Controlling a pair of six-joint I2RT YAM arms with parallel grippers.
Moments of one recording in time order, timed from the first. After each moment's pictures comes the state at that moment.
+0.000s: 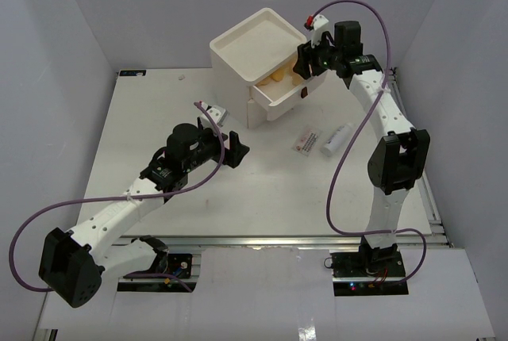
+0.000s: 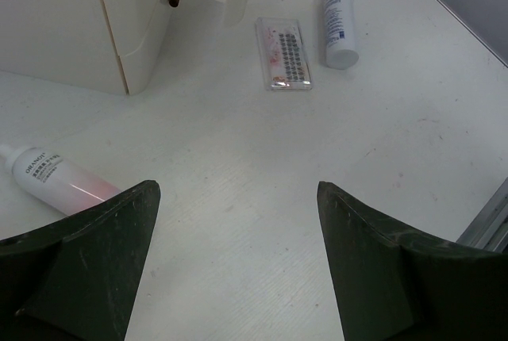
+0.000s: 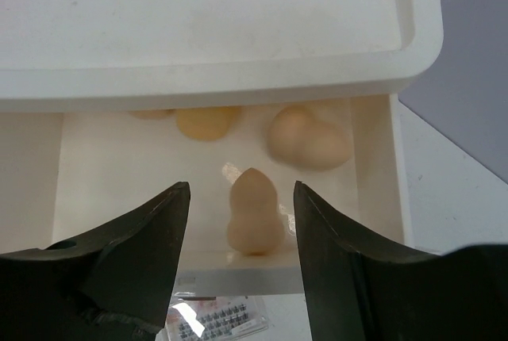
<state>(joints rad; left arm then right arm) -0.60 1.08 0.78 0.02 0.15 -0.16 0.25 1.98 1.99 -0.47 -0.46 -0.24</state>
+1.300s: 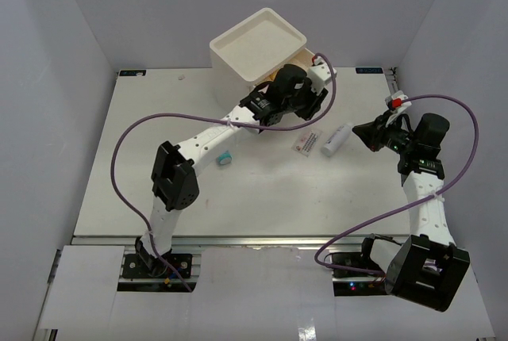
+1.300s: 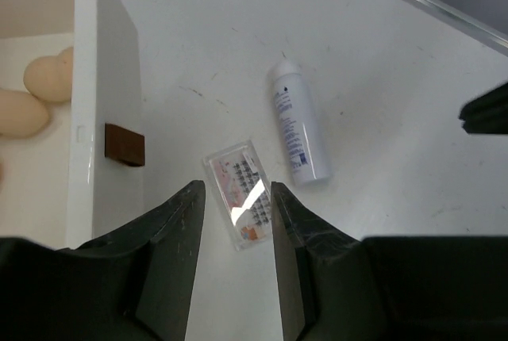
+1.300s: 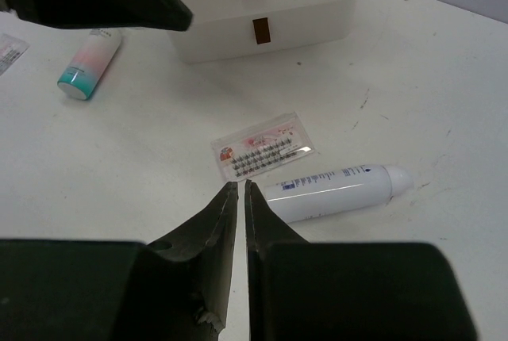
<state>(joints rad) -0.85 2.07 2.02 -0.36 0.07 0.09 -0.28 1.06 0.76 -0.03 -0.99 -0.18</state>
